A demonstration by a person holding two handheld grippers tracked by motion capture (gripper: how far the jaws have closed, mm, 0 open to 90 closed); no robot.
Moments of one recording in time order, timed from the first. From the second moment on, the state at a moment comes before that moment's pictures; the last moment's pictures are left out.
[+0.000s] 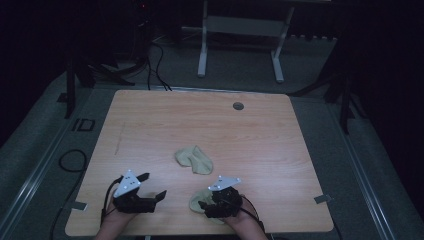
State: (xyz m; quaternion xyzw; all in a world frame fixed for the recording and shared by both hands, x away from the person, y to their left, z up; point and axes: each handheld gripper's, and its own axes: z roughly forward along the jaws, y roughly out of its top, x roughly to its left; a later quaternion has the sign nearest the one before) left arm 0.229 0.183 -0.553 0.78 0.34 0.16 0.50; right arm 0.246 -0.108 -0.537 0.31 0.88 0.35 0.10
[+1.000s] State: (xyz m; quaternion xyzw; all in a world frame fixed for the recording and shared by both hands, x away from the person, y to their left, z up) left arm 0.243 0.095 -0.574 0.88 0.23 0.08 0.40; right arm 0.239 -0.115 -0.542 0.29 0.90 0.31 0.10
